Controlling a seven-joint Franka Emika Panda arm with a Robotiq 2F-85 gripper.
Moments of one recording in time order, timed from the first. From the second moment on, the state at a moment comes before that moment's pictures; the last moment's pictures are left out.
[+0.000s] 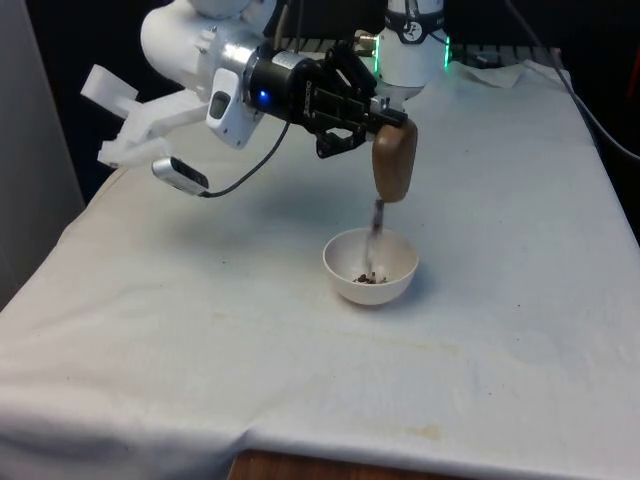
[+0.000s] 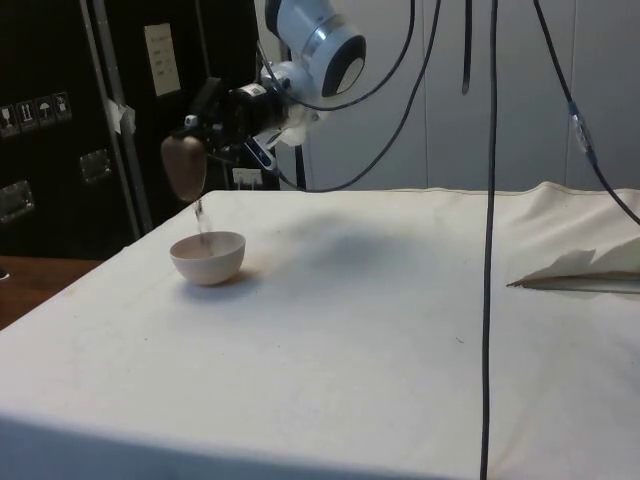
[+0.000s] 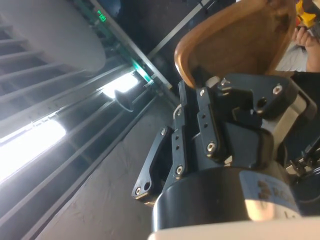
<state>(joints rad) -0.05 0.68 -0.40 -1.77 1.71 1.51 -0.91</state>
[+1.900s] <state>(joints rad) -0.07 0.73 -0.45 -1.77 1.85 1.30 -0.89</state>
